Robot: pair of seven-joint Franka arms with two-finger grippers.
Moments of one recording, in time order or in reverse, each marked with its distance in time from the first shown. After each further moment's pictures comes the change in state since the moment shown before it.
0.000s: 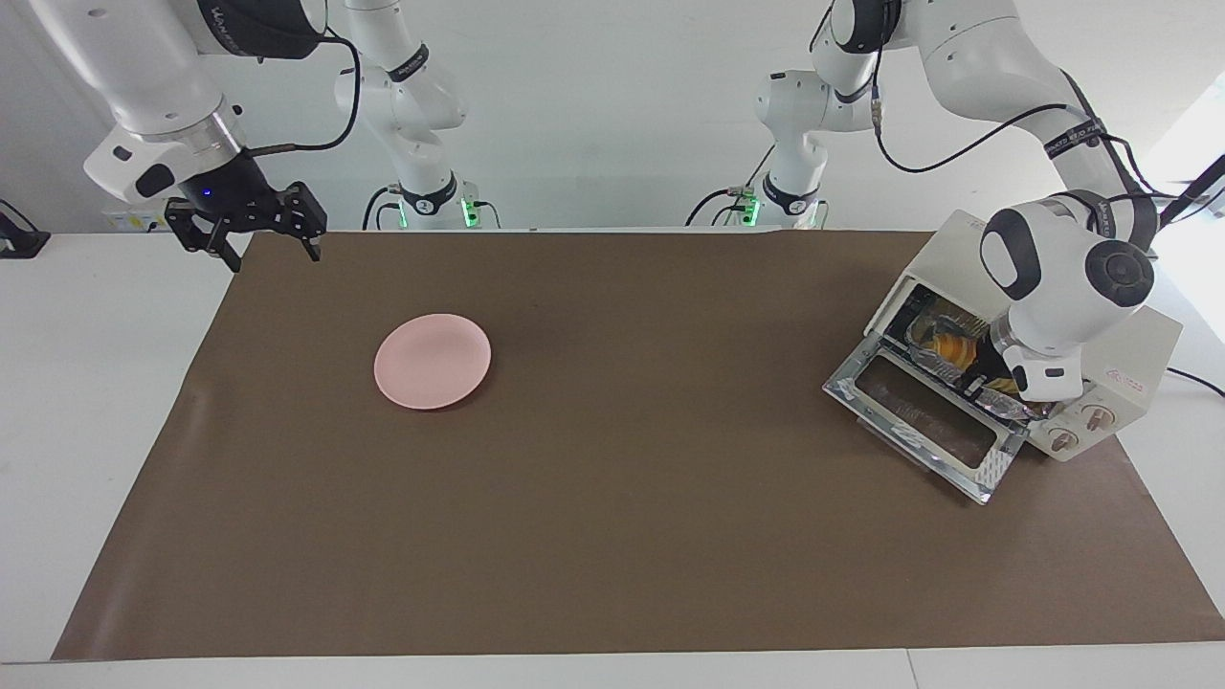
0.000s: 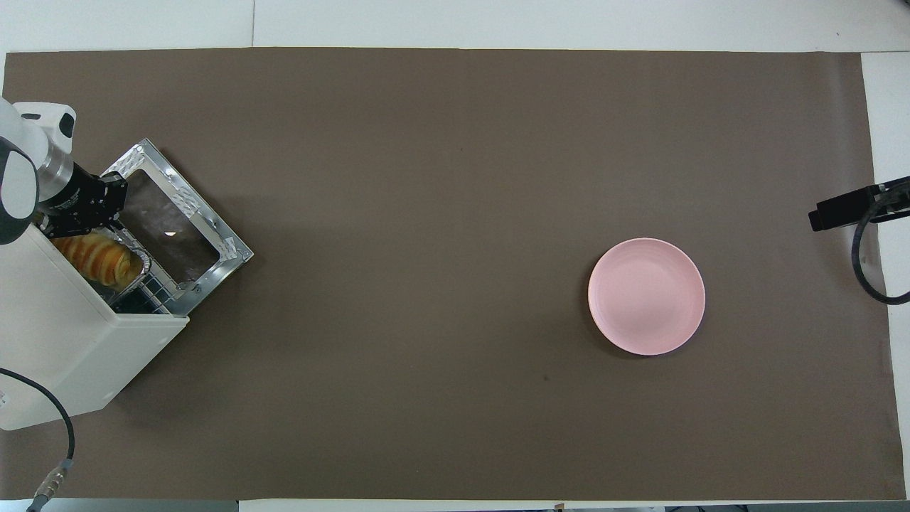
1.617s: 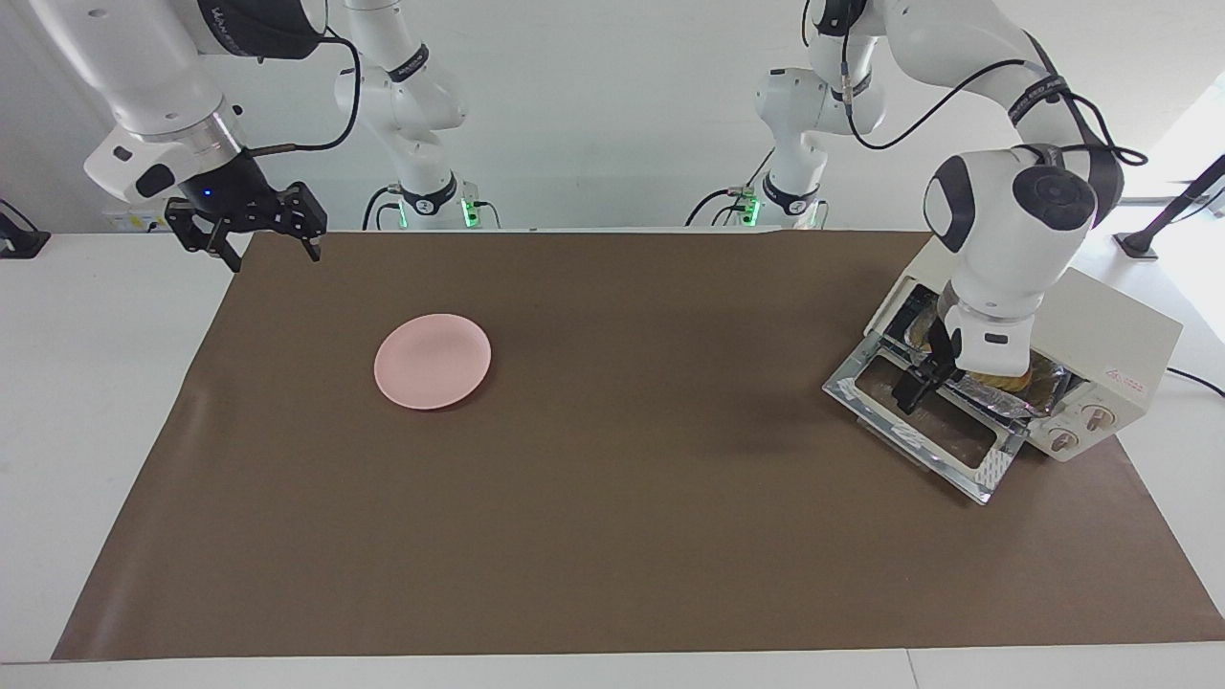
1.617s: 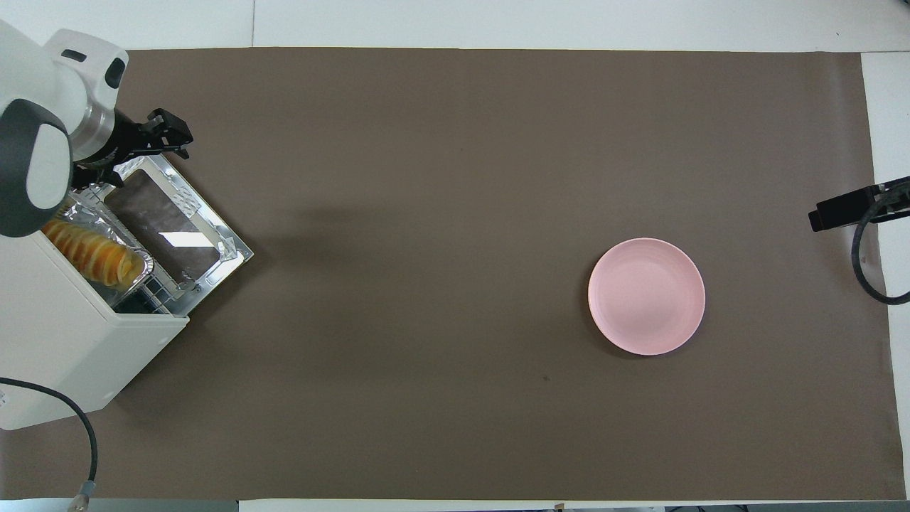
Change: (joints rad) left arm -0.157 -0.094 -0.026 0.142 -0.020 -0.049 0.161; right arm 0.000 0.000 0.000 0.000 0.000 0.000 0.000
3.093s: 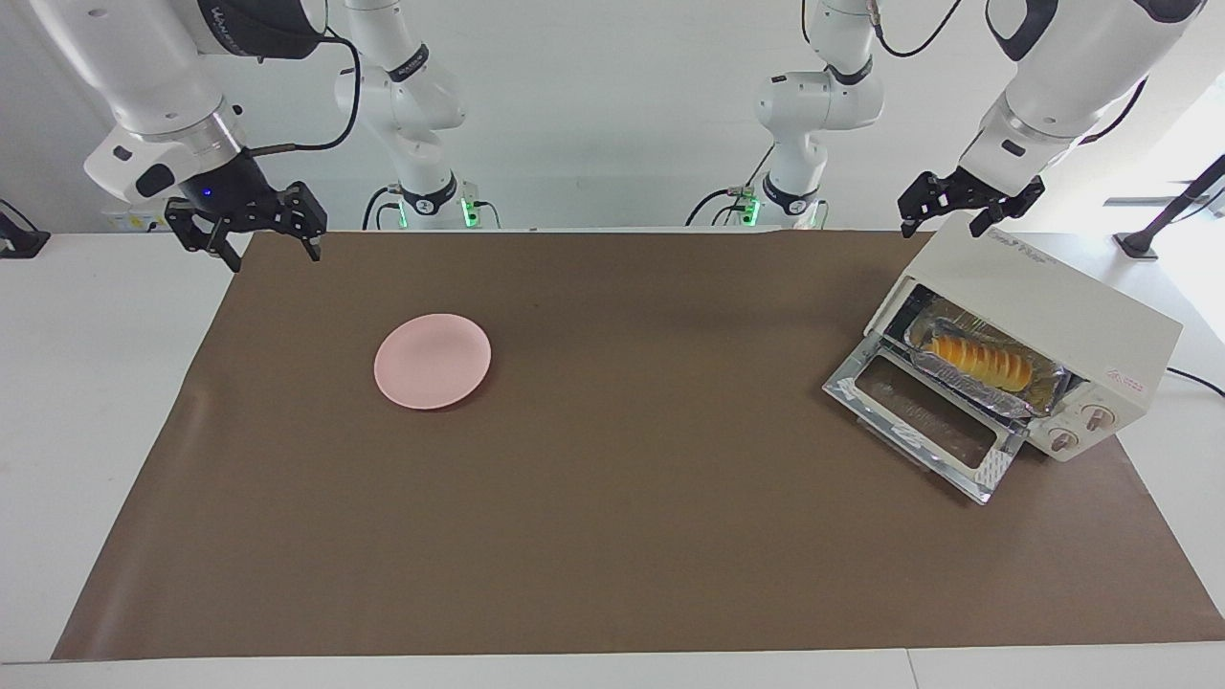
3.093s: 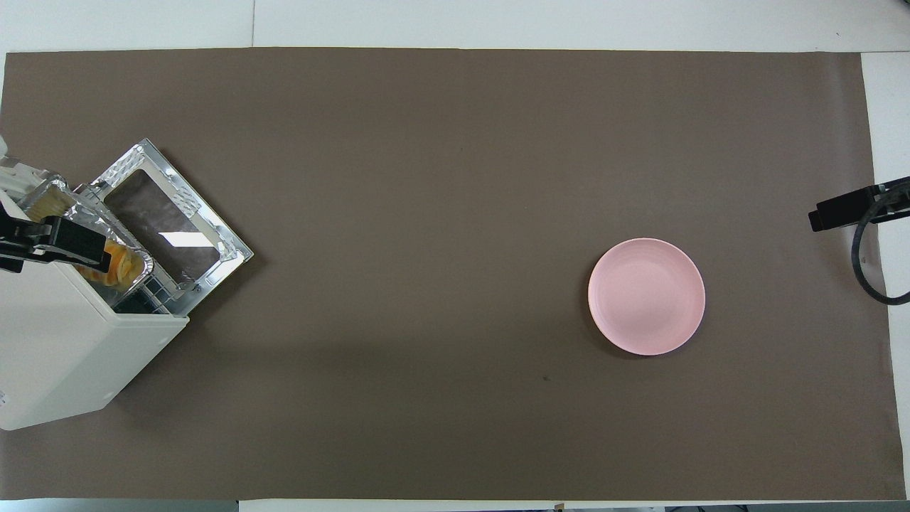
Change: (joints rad) left arm 0.272 -0.271 -0.277 0.013 -0.026 -0.451 0.439; right arm 0.000 0.000 0.000 0.000 0.000 0.000 0.000
